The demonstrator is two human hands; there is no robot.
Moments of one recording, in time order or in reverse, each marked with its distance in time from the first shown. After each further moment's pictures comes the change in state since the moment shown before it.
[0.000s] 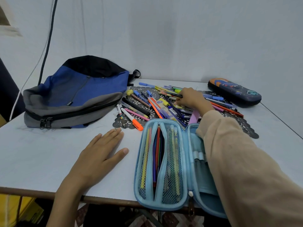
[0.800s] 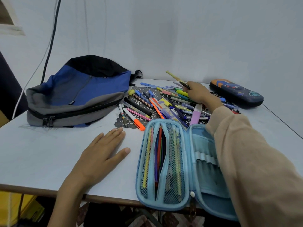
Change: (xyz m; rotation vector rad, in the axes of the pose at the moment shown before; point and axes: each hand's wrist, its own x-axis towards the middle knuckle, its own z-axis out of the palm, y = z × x) left_hand 0.000 -0.003 0.003 -0.019 0.003 -0.004; right_hand 0.017 0.022 -0.008 0.189 0.096 0.036
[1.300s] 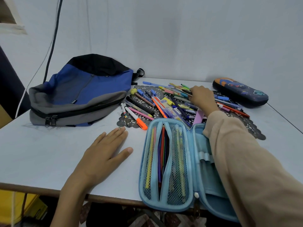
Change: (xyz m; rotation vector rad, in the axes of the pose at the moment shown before) left_hand 0.001 -0.001 0.001 0.011 0.010 0.013; right_hand -0.007 0.006 0.024 -0.386 0.145 0.023
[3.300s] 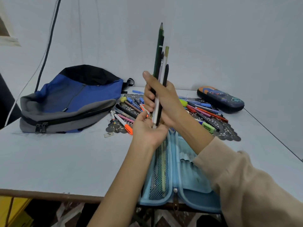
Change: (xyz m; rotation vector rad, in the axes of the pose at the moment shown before) left_hand 0.082 0.166 -0.019 -2.531 0.024 -0.603; right_hand -0.127 -0.099 -0.144 1.981 -0.227 -0.123
